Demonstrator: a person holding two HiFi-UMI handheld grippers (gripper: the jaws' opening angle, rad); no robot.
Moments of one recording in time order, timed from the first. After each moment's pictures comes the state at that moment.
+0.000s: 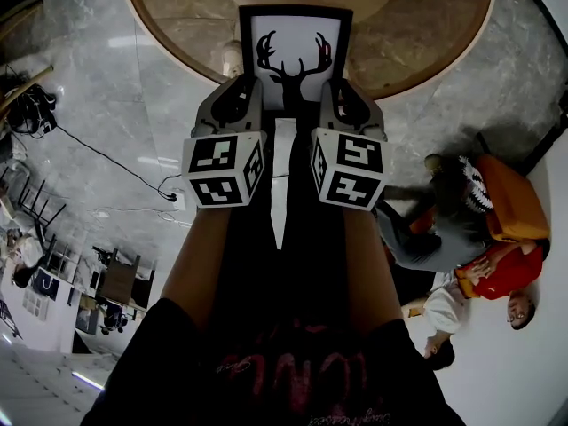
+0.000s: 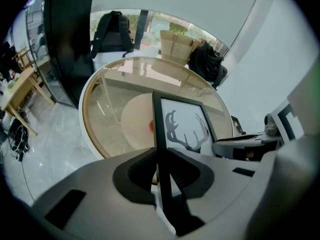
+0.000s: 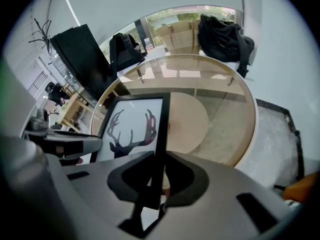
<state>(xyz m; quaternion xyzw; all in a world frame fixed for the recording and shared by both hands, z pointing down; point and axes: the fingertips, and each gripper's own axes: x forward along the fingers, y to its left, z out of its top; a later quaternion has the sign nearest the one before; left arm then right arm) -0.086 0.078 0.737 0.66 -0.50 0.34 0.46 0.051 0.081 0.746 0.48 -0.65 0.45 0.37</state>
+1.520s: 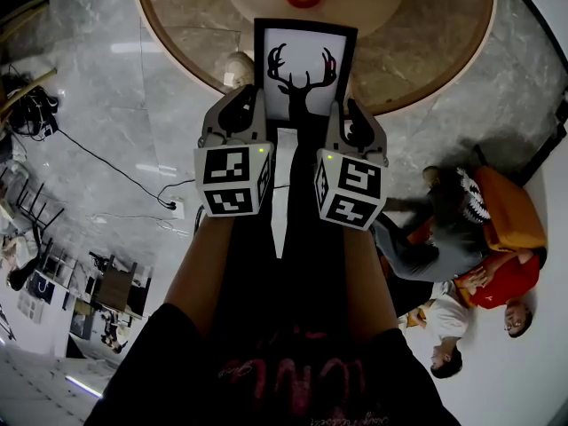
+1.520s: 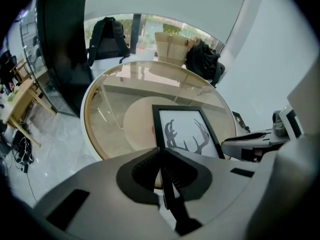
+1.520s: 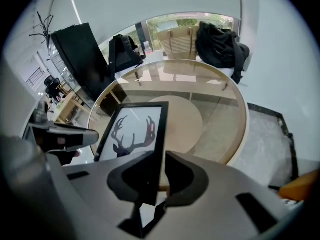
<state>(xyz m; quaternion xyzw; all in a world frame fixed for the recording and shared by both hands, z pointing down) -0.096 0.070 0.731 0.67 -0.50 0.36 0.42 0.053 0.086 0.735 0.51 -0.65 0.42 0.38</state>
